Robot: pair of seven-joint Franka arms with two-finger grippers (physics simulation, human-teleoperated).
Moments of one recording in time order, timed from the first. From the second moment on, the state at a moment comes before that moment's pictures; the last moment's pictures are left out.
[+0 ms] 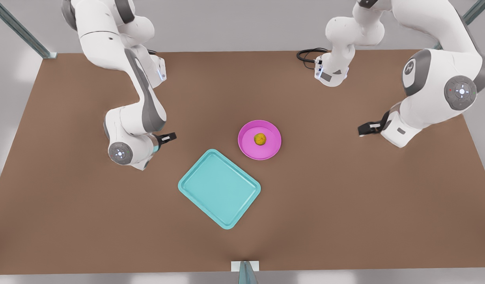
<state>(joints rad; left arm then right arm) -0.14 0.15 0.02 -1.42 -0.05 1.40 -0.23 0.40 0.35 -0.09 -1.75 0.28 1.60 -0.05</state>
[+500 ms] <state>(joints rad) -0.10 0.16 0.00 -1.42 -0.01 1.38 -0.13 0.64 0.48 0.03 -2.00 0.83 2.40 0.18</state>
